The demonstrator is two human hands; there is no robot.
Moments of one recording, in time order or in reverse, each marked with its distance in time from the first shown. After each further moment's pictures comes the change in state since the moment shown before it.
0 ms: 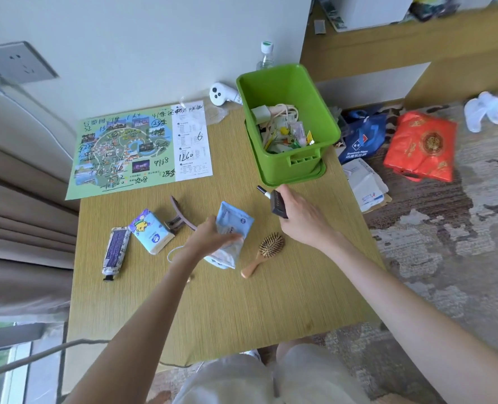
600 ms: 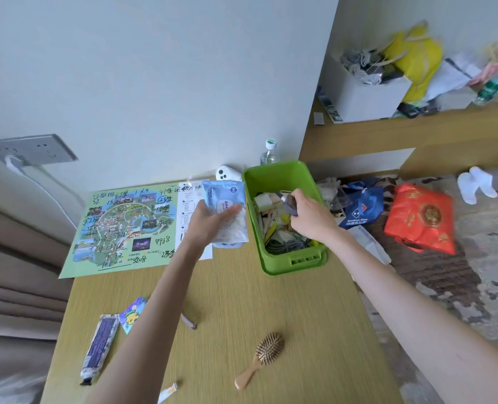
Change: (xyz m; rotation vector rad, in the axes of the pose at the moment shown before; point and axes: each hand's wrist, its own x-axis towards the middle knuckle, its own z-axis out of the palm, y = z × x) left_hand 0.060 0.161 -0.130 -0.542 0.292 0.206; right_hand 0.167 0.026 -0.119 -0.112 0.005 0.177
